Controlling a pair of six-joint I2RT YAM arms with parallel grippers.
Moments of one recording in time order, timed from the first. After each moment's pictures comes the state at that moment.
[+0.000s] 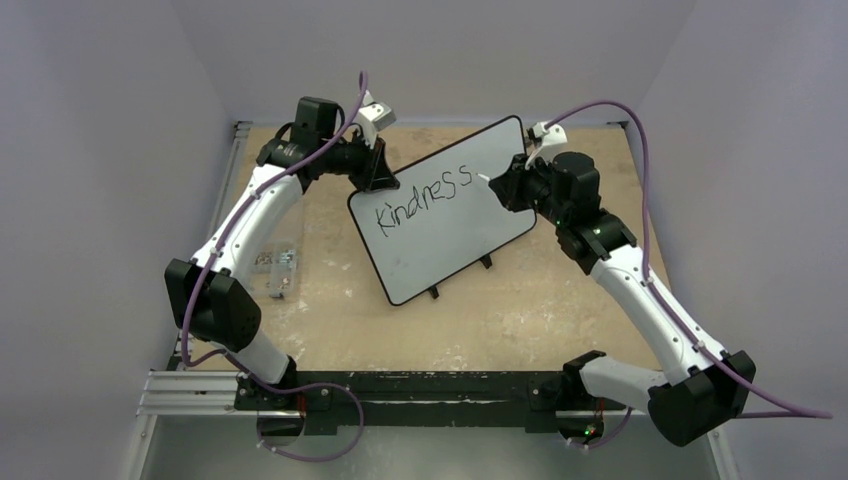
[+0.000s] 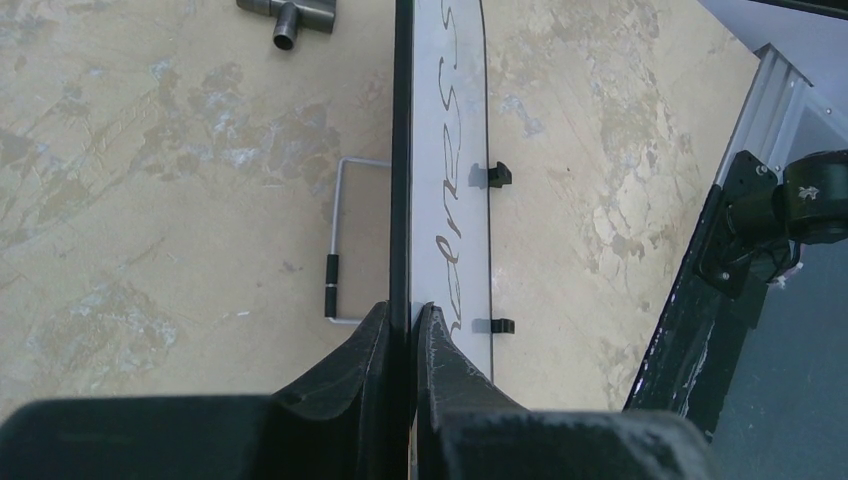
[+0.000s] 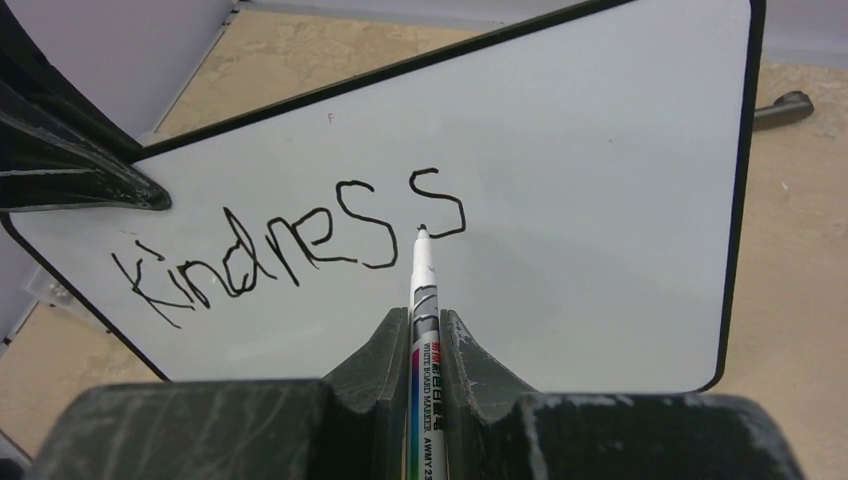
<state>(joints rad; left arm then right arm) -0.32 1.62 1.60 -0.69 0.71 0.18 0.41 1.14 1.11 -0.26 -0.09 0.26</state>
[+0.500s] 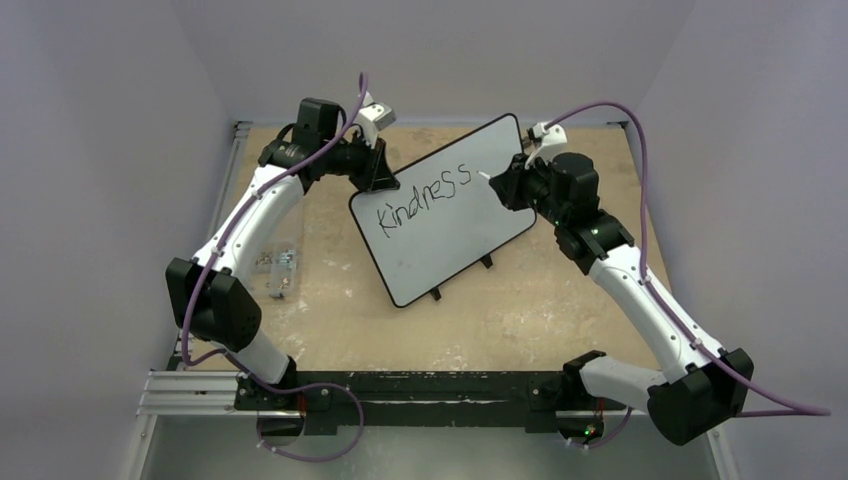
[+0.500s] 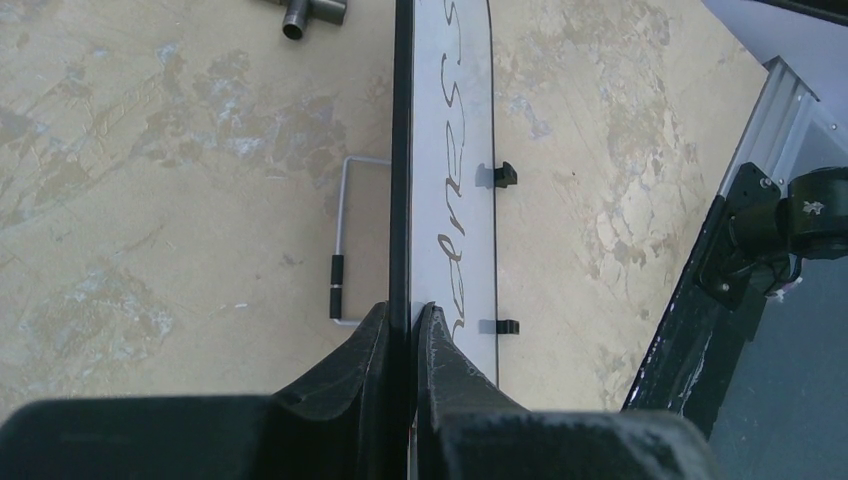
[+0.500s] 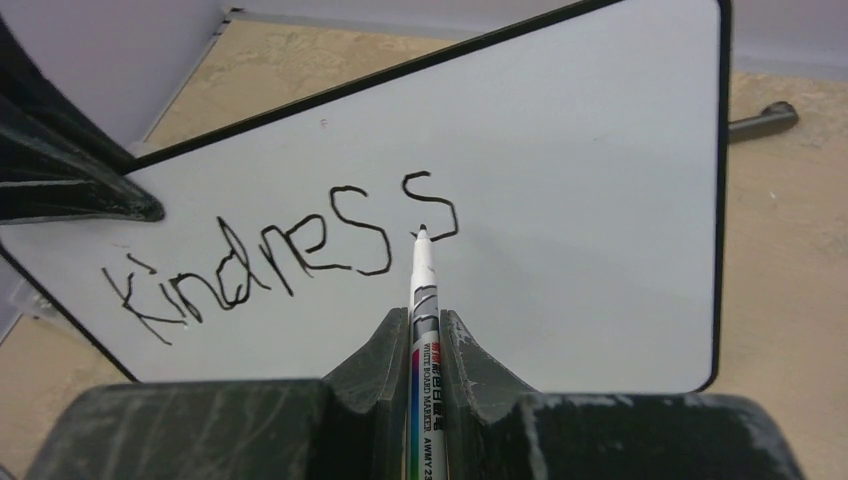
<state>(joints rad) -0.32 1.62 1.59 -0.68 0.68 0.15 0.41 1.14 1.09 -0.23 -0.04 0.25</state>
